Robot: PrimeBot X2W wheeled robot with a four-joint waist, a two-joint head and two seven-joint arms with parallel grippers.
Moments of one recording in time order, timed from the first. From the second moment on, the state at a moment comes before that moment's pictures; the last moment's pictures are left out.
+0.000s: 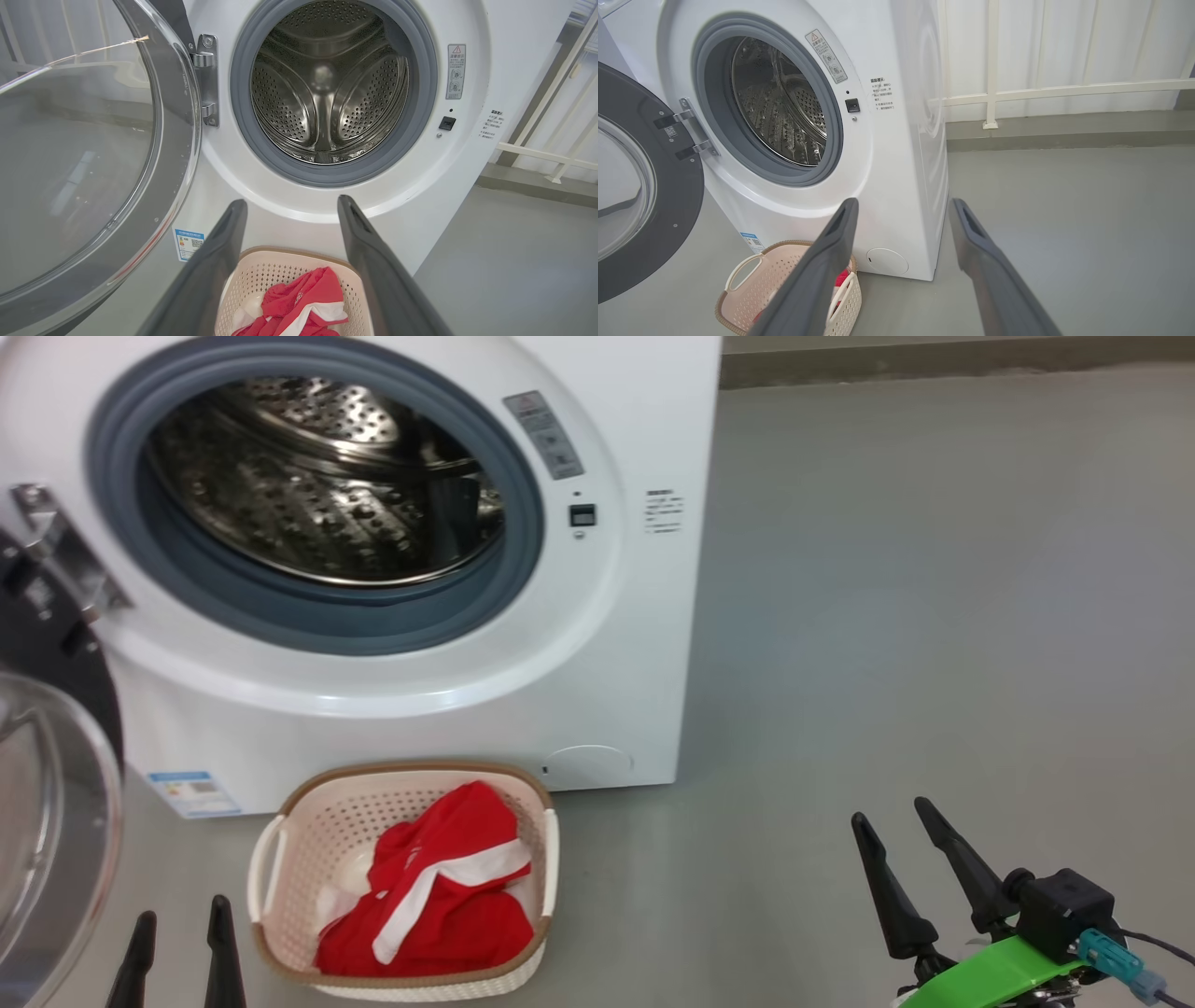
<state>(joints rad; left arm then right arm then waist) 0.10 0.08 0.10 0.12 -0.34 -0.13 -0.25 -0.04 -0.16 0.12 0.17 0.32 0.13 -0.26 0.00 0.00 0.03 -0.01</state>
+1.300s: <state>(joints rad) 0.13 0.04 0.04 0.15 -0.41 -0.09 -0.25 -0.13 -0.17 0.26 0.24 0.35 0.13 -0.26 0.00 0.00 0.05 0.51</state>
